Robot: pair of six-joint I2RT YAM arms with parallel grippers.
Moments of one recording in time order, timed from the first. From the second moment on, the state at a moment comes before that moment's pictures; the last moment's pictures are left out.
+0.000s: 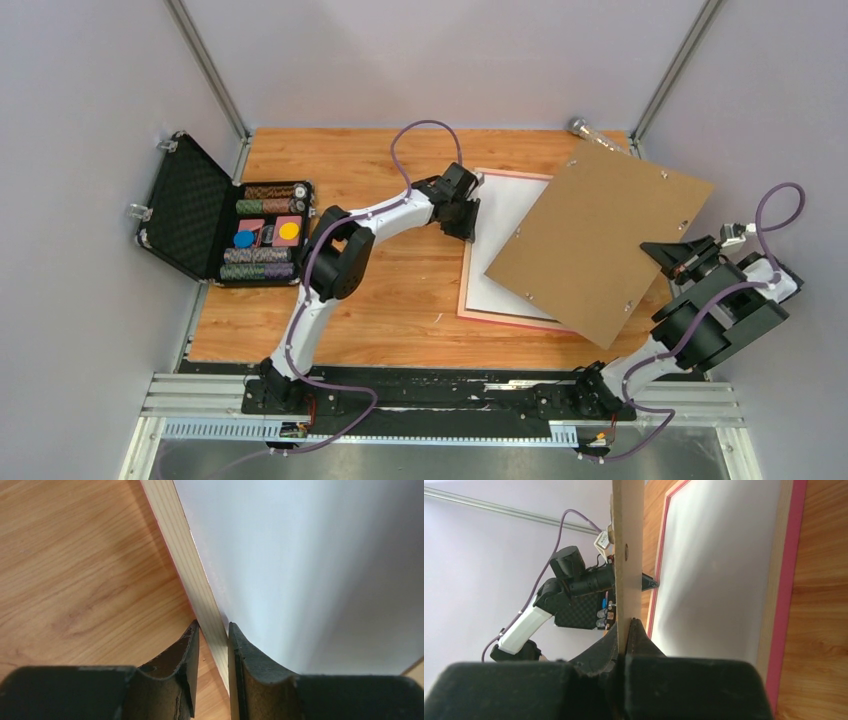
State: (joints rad) left arm -0.72 2.29 1.83 -0.51 0.15 -0.39; right arm -1.04 1.63 1.09 -1.08 -1.47 -0.44
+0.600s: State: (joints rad) left arm -0.59 2.09 1.53 -0.43 0.10 -0.39; right arm -0.94 1.67 1.17 -1.34 -1.46 -0.69
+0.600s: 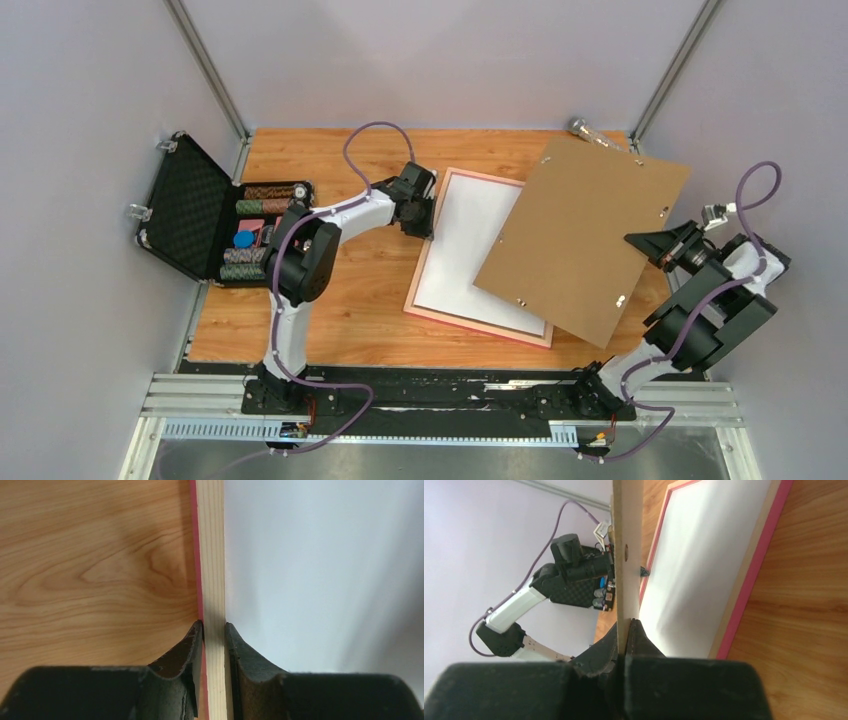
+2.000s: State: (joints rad) left arm -0.42 1.72 1.02 -0.22 0.17 -0.62; right arm -0.23 1.70 1.10 -0.13 -1.30 0.54
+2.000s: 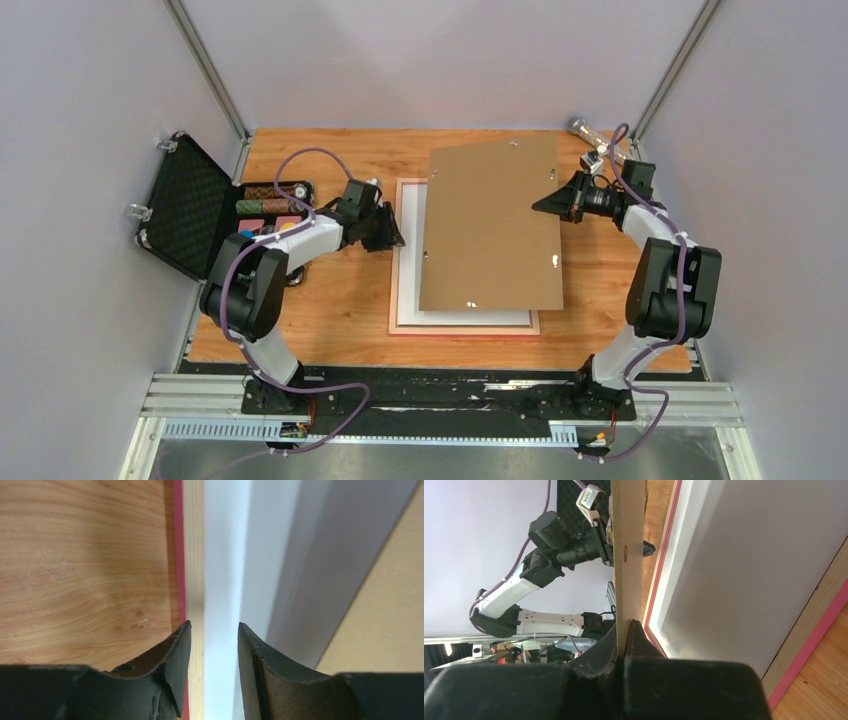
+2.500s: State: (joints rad) left arm -0.40 1.66 1.02 -0.19 0.16 -0.60; right arm -0.16 1.71 1.08 -0.05 -1.28 0.58
